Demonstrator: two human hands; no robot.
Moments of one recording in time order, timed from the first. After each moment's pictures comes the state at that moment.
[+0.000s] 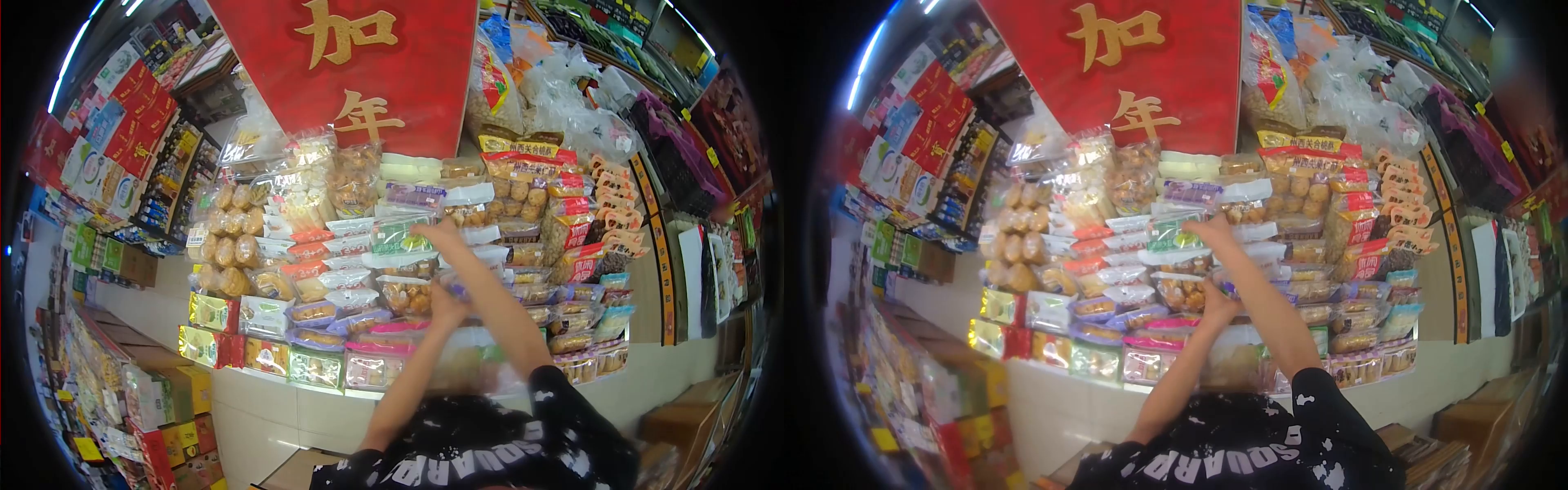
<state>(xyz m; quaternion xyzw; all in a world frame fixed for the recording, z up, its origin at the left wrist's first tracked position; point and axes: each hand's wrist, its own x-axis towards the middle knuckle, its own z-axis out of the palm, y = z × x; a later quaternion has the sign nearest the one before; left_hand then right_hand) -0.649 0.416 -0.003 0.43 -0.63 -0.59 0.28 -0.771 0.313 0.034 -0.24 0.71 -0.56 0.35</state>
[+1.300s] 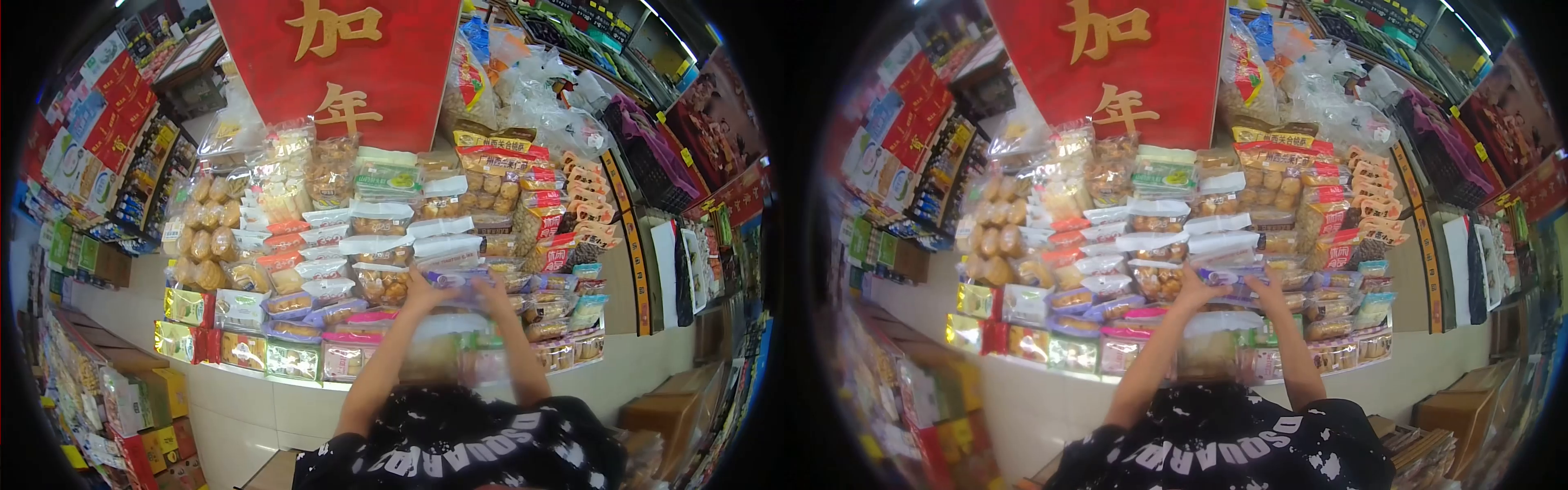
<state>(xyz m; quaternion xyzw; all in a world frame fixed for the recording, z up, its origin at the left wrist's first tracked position) -0.650 0.399 -0.039 0.41 -0.66 -0.61 0.14 -0.774 0.555 0.014 -0.04 0.70 -0.60 0.39</state>
